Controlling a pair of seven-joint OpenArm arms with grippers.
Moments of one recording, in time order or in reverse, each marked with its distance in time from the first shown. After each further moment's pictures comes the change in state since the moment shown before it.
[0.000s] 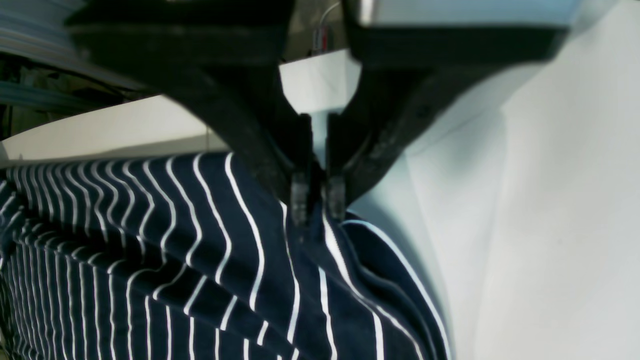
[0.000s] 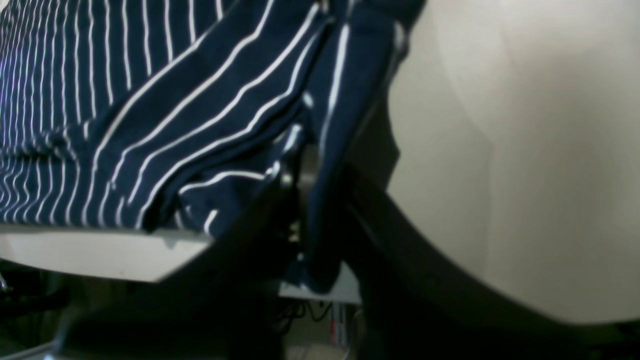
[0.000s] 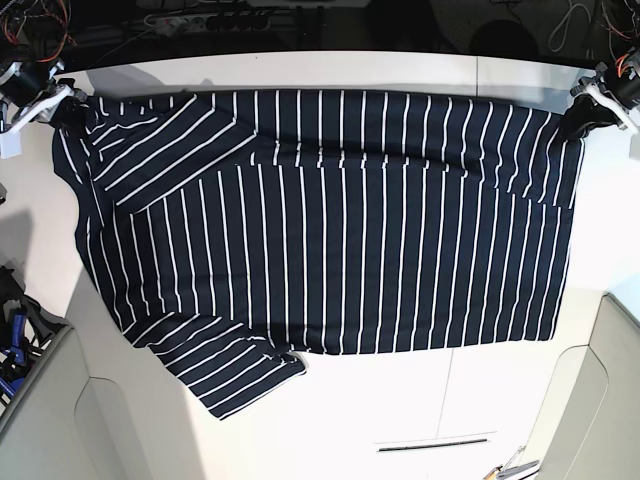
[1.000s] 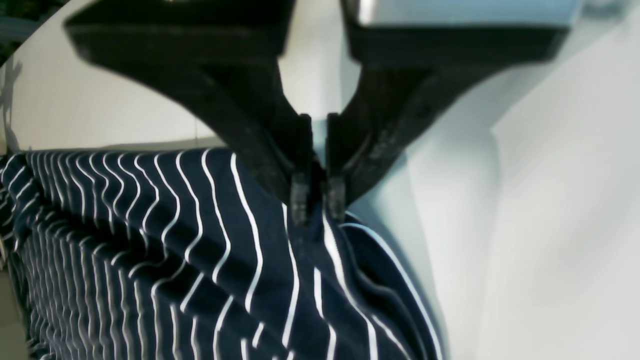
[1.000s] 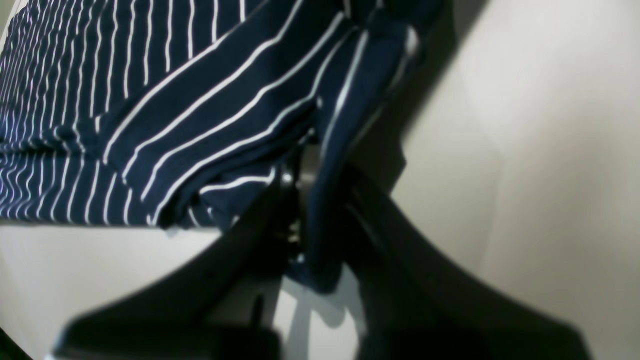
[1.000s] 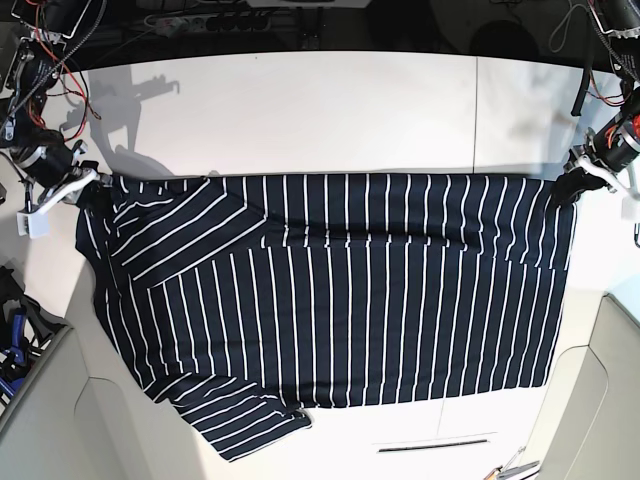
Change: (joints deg) left arm -20.0 0.0 5.6 -15.6 4.5 0.1 -3.5; right arm 19.3 0.0 -10.4 -13.2 -11.2 0.0 7.5
